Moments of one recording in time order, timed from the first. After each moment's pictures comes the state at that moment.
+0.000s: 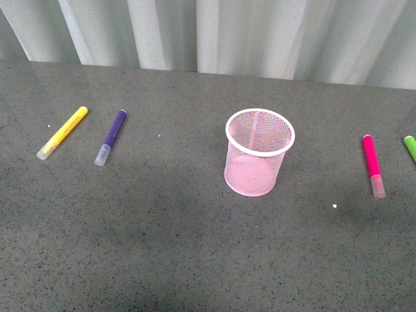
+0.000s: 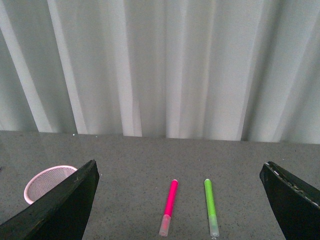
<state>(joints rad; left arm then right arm) 0.00 0.00 0.01 0.00 0.00 0.00 0.00 0.00 0.02 0.00 0.00 0.00</state>
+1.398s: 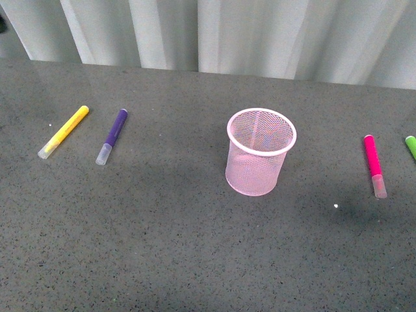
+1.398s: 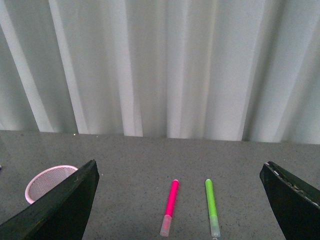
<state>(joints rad) -0.03 1.46 0.76 0.12 -0.10 -0.21 0.00 0.00 0.02 0.00 0.00 0.00</state>
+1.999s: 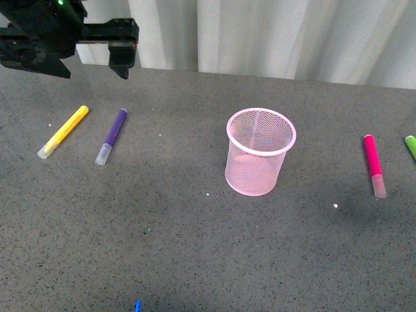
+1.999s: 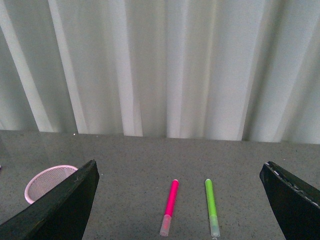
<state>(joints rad) -0.15 2.09 1.47 -0.36 -0.07 -0.10 0.00 0.00 0.02 0.00 0.00 0.00</state>
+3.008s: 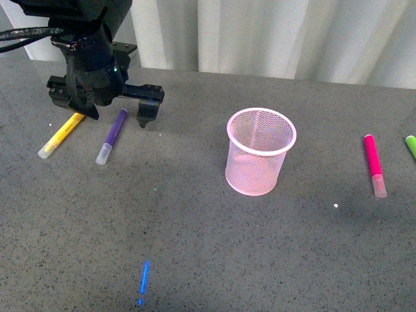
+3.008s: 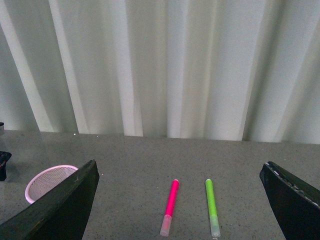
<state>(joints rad) -0.17 2.47 1.81 -0.55 -0.15 -0.02 0.00 0.00 0.02 0.00 0.00 0.00</state>
